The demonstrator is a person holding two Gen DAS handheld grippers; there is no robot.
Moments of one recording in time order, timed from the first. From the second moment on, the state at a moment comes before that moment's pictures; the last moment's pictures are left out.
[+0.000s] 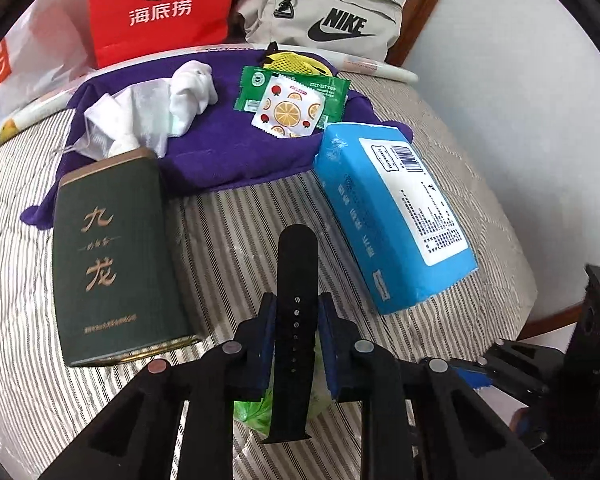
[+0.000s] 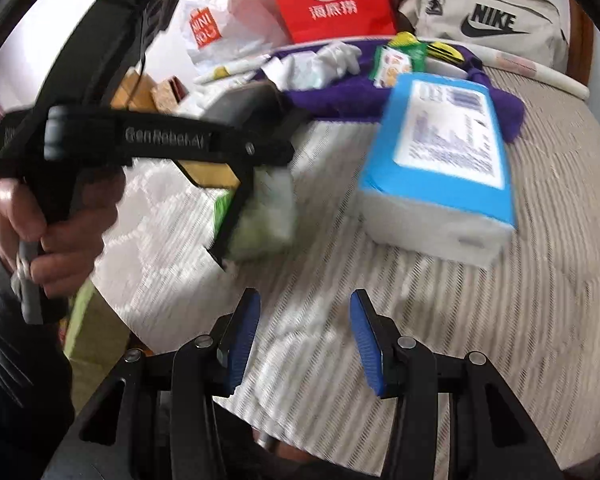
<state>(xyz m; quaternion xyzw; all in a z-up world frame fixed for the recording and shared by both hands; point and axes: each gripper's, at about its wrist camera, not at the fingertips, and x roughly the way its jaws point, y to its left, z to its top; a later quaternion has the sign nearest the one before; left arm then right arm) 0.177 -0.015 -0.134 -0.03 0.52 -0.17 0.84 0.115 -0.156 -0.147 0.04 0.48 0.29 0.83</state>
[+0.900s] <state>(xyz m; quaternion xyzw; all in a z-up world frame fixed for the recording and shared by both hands) 0.147 0.099 -0.146 -0.16 0.50 -0.13 0.84 0.159 -0.058 -0.179 -0.05 0.46 0.30 0.83</state>
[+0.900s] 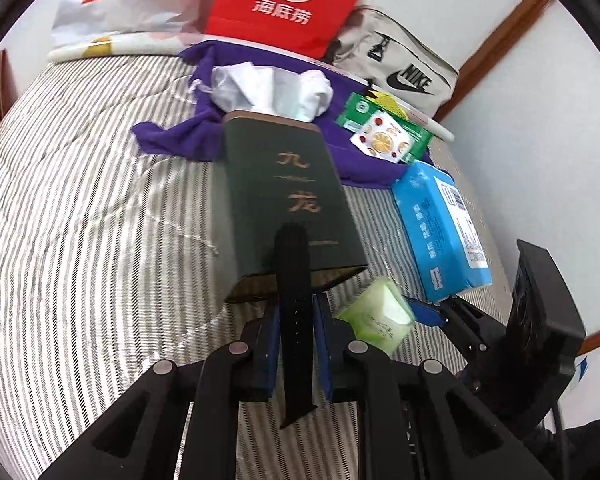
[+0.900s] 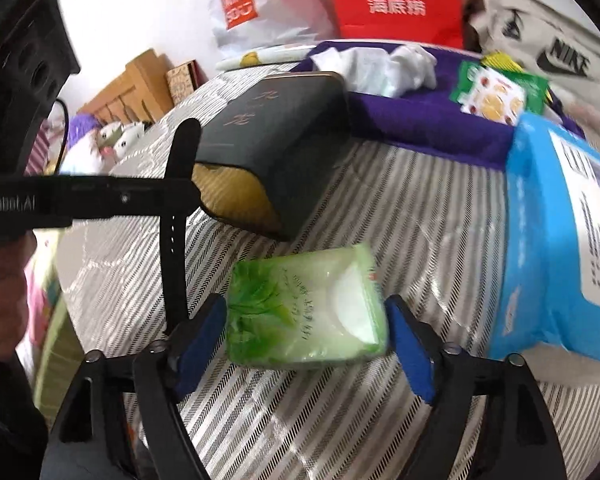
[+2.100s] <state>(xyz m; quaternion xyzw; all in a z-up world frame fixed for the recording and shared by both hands) 0.125 0.071 -0.109 -0.15 0.46 -0.14 0.87 0.101 -0.145 -0.106 -0.02 0.39 0.28 0.88</state>
